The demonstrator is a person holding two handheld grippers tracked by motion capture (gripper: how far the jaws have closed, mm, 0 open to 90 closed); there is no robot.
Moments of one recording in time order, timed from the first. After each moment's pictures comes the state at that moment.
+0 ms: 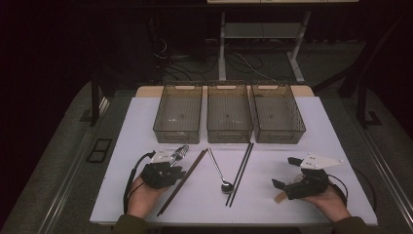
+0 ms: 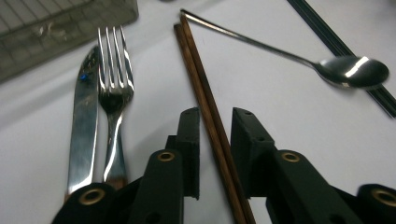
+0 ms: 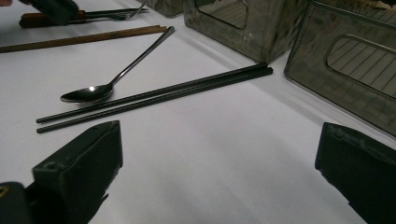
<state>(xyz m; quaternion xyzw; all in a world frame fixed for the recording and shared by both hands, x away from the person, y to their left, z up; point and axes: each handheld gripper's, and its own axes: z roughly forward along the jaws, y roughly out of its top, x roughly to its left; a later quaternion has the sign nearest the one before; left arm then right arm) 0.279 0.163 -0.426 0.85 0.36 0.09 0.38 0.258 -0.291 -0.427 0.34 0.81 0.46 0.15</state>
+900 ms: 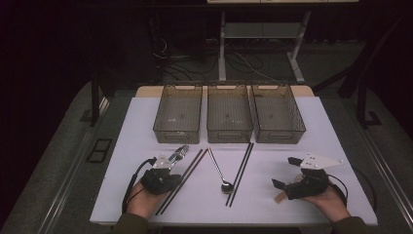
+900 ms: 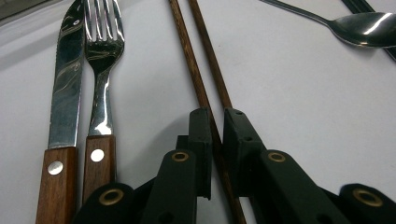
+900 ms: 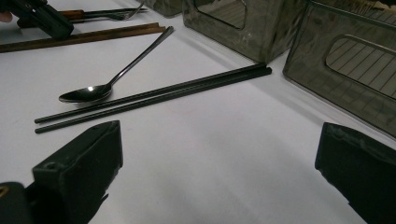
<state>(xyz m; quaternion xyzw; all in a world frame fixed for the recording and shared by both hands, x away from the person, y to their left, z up) 0.274 0.162 -0.439 0.86 0.36 0.08 0.34 0.258 -0.291 -0.427 0.34 0.81 0.46 0.15</state>
